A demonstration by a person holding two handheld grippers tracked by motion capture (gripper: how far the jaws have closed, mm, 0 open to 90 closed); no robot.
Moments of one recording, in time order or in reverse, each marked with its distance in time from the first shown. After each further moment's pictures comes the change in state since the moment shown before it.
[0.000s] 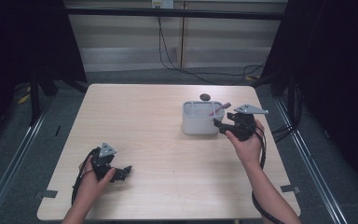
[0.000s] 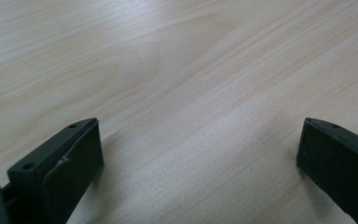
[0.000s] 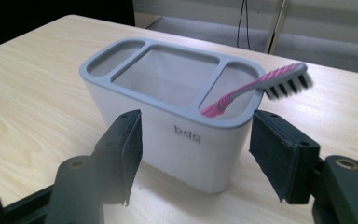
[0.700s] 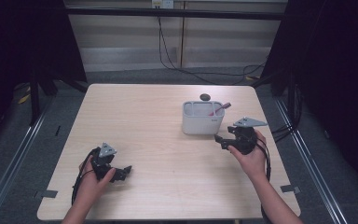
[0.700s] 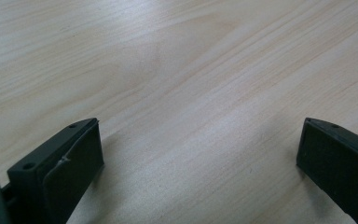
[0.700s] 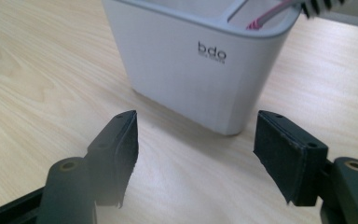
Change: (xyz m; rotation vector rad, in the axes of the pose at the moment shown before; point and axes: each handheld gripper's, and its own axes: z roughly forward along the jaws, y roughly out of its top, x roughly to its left) left arm 0.000 0.000 0.000 0.000 0.000 0.000; right arm 0.003 -0.036 -0.011 0.109 0.054 -0.053
